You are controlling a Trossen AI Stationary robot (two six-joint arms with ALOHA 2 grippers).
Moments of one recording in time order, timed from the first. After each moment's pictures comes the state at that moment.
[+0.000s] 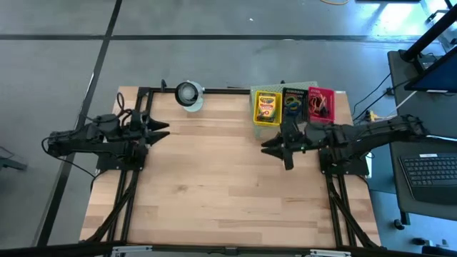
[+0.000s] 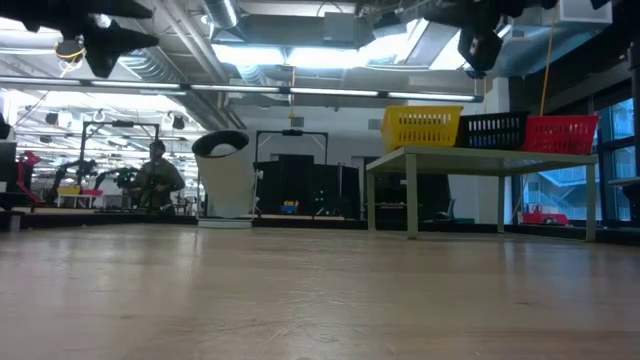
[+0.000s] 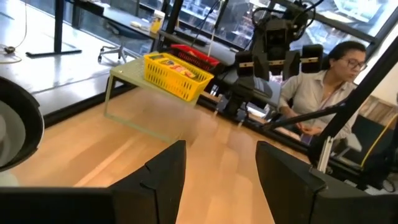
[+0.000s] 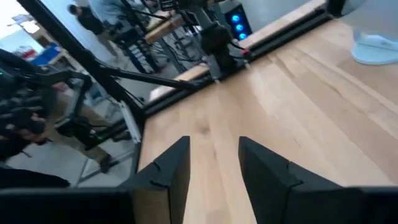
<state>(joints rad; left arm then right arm) 0.08 0.18 0.48 -0.40 -0.19 -0.39 0.15 0.96 0.71 -0.02 0.05 0.57</state>
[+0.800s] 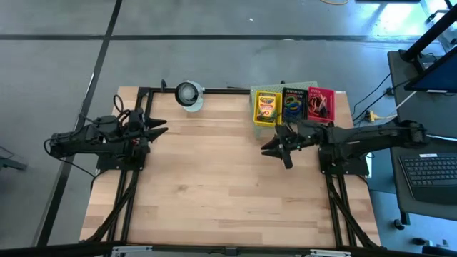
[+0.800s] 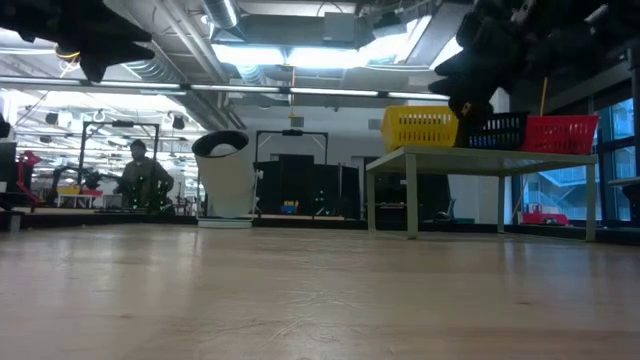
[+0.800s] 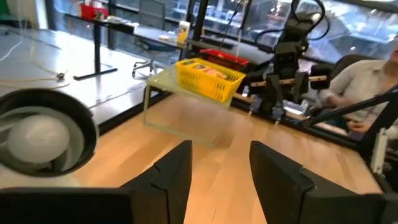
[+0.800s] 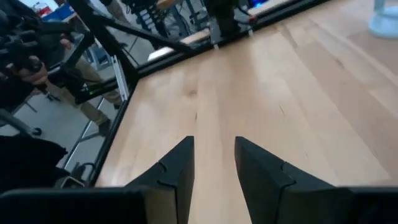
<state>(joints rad) 0.08 0.11 0.44 -0.43 -0.31 -0.25 -0.03 0.98 0.44 0.23 -0.22 0.39</state>
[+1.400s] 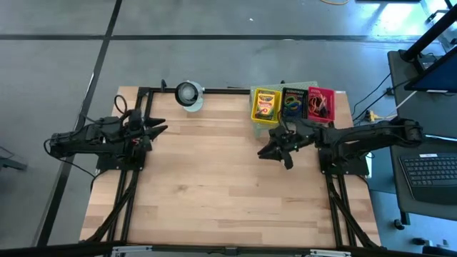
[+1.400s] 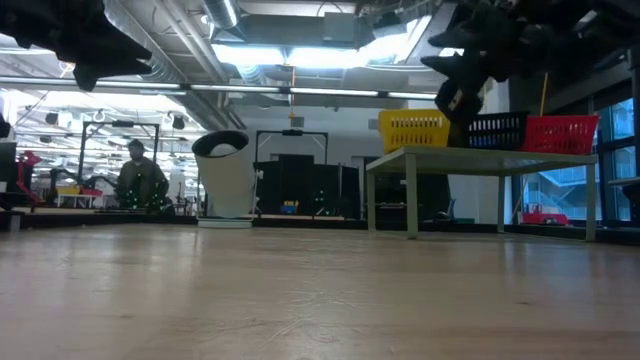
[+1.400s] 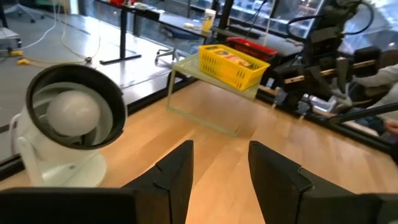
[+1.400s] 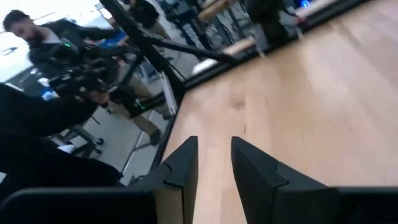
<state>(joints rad) 0.08 0.11 0.44 -0.51 -0.40 -0.31 -0.07 1.09 0.44 0.47 -0.42 0.53</state>
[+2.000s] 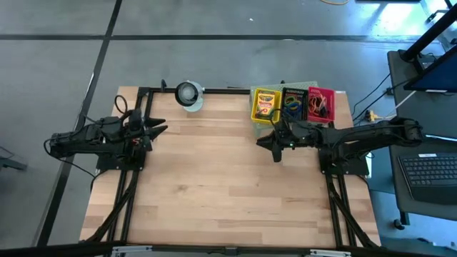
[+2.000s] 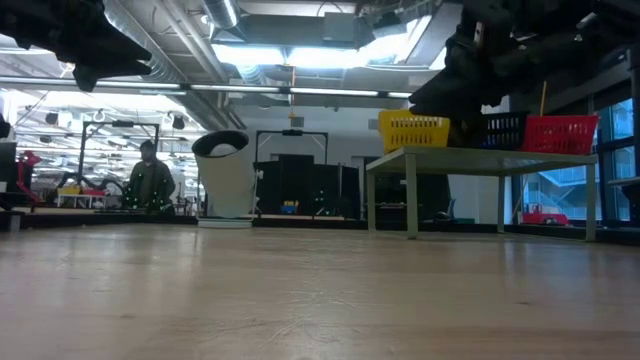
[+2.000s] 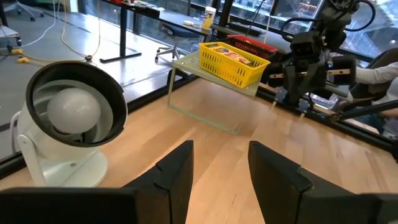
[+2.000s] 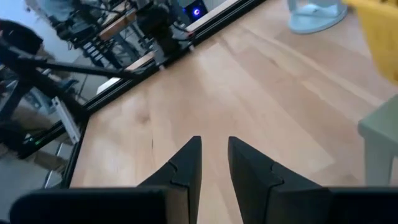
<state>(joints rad) 0.08 0.11 0.44 -0.53 -0.40 -0.31 -0.04 1.09 0.44 0.31 -0.01 0.54</state>
